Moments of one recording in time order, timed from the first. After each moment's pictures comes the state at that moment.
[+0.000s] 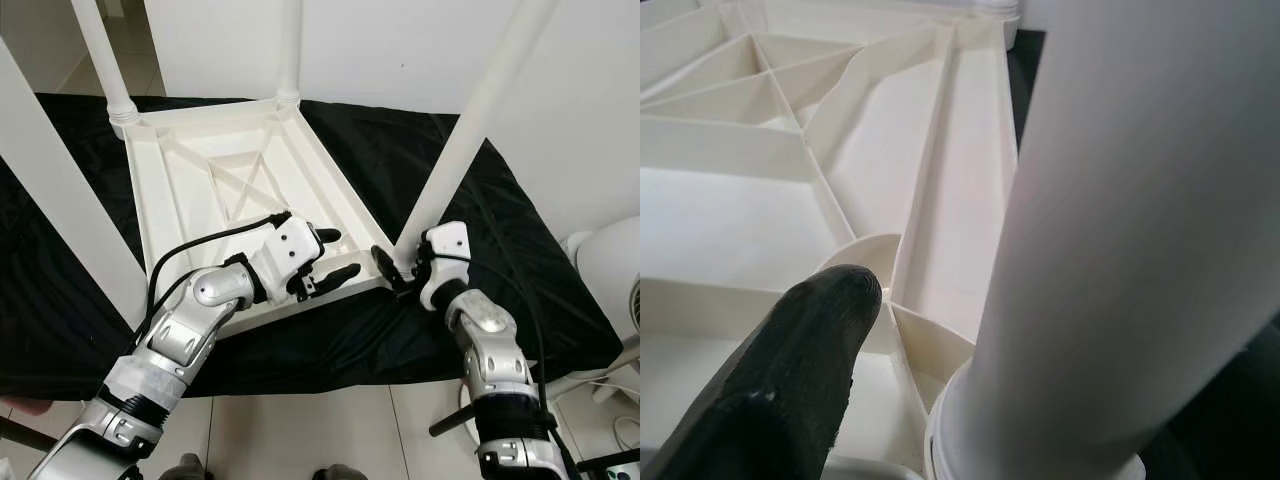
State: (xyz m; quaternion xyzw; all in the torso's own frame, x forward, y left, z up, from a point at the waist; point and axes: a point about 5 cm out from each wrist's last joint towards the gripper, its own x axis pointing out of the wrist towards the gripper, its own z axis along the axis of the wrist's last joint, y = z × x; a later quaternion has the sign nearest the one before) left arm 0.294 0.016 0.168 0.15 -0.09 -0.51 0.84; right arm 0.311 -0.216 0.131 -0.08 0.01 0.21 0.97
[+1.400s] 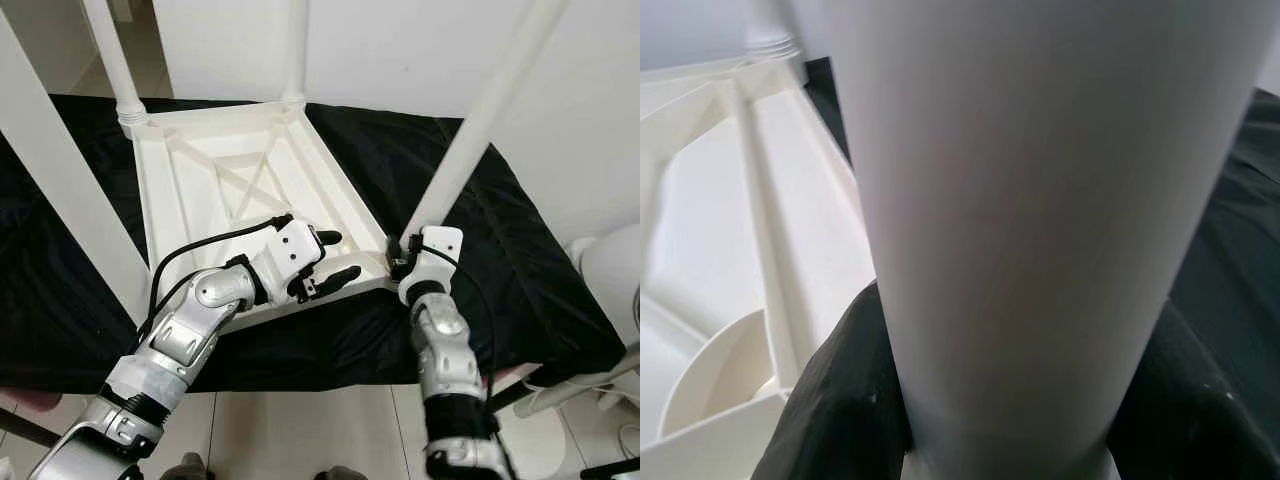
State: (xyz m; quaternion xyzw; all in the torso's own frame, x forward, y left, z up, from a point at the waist) left arm 0.296 0.017 0.163 0.15 -0.09 -0.51 0.84; right arm 0.303 -0.182 0.116 0.05 -0.01 -0.08 1.00
